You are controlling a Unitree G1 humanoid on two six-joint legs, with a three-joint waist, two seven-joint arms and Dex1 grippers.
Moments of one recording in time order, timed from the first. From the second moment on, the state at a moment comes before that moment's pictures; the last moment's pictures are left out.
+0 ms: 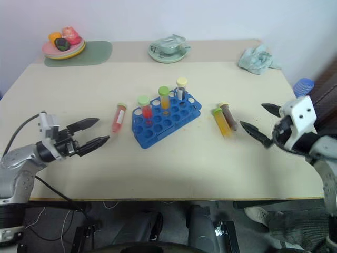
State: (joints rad) left arm -0.12 0.66 0.26 -0.04 -0.60 0.26 -1.10; right arm -0.10 -0.88 -0.42 -0.25 0.49 0.52 0.76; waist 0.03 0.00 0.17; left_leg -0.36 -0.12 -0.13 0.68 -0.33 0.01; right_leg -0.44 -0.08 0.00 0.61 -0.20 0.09
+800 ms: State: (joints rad) left arm -0.25 0.66 0.15 -0.25 -0.65 0.36 -1.08; right arm -0.90 -0.74 0.10 0.70 0.16 0.68 0.80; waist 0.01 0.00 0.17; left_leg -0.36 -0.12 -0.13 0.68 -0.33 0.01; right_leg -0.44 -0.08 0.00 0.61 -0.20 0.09
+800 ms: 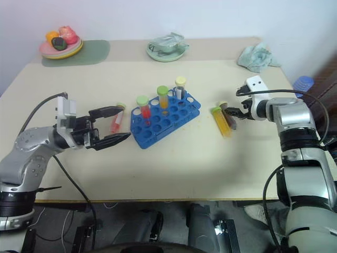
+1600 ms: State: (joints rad) left arm -0.19 0.66 0.16 -0.32 -0.65 0.37 -1.03; right arm -1.18 -0.61 0.15 1.19 -0.09 0.51 0.81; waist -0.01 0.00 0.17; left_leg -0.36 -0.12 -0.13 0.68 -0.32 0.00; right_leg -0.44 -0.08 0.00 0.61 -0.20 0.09
